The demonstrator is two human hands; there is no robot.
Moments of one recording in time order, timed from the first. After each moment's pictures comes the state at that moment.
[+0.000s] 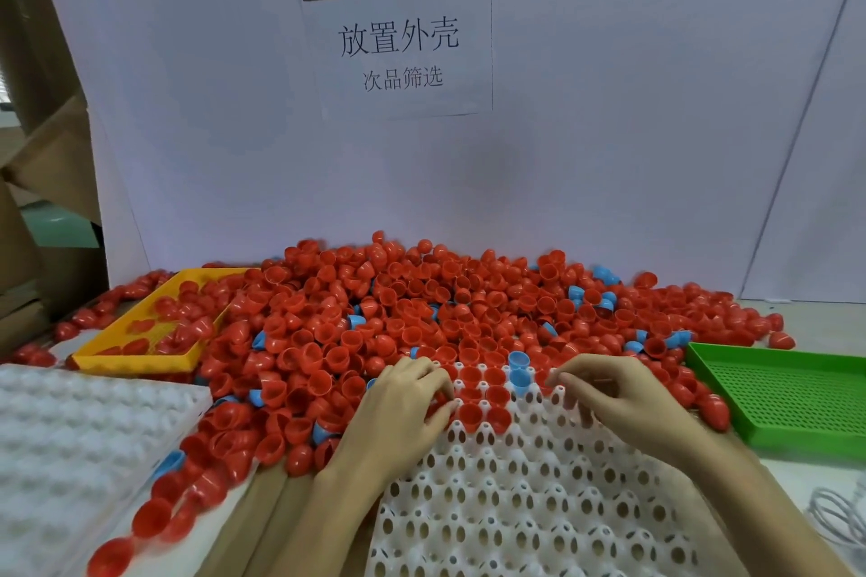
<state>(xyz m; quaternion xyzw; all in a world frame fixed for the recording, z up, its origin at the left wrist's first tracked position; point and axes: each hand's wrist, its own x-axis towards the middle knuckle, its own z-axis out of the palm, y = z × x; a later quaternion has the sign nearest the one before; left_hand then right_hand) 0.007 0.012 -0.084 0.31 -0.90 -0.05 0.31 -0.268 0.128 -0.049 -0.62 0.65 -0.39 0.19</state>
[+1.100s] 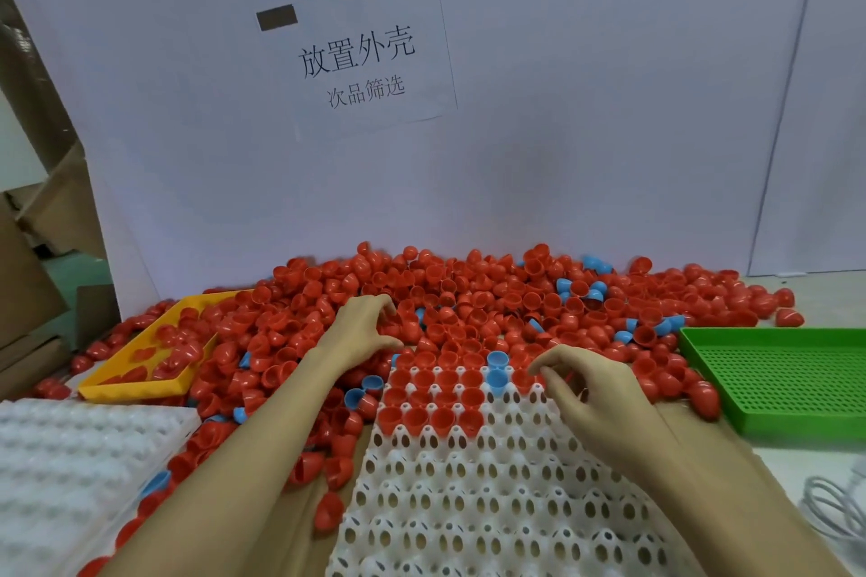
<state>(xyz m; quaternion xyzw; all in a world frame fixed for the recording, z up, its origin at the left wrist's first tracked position) -0.018 -0.114 -0.042 0.46 -0.86 -0.08 0.20 -0.261 0.137 -0.061 -0.61 0.65 -0.46 0.07</state>
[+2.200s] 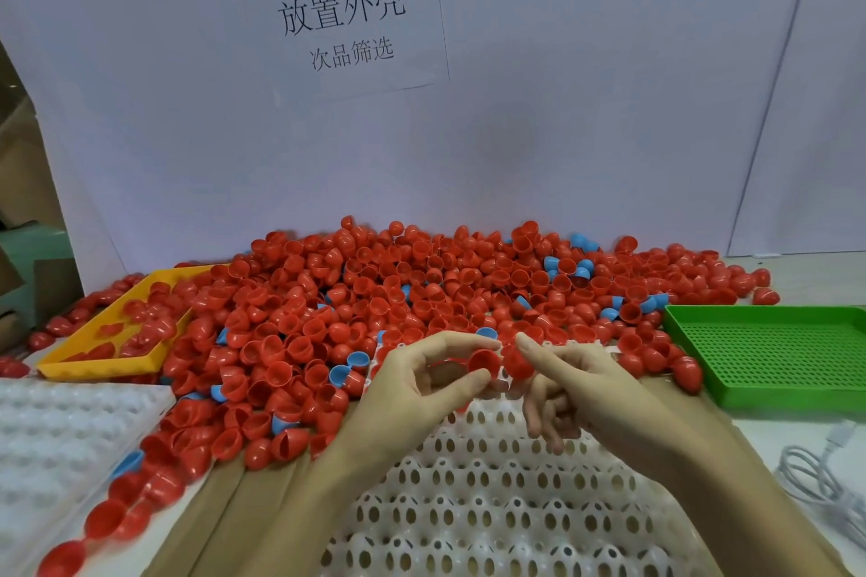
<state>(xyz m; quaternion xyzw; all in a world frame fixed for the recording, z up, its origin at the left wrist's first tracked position) -0.037 0.073 -0.034 0.21 -0.73 -0.57 0.33 -0.245 0.156 -0.034 -0.50 0.51 -0.50 0.50</state>
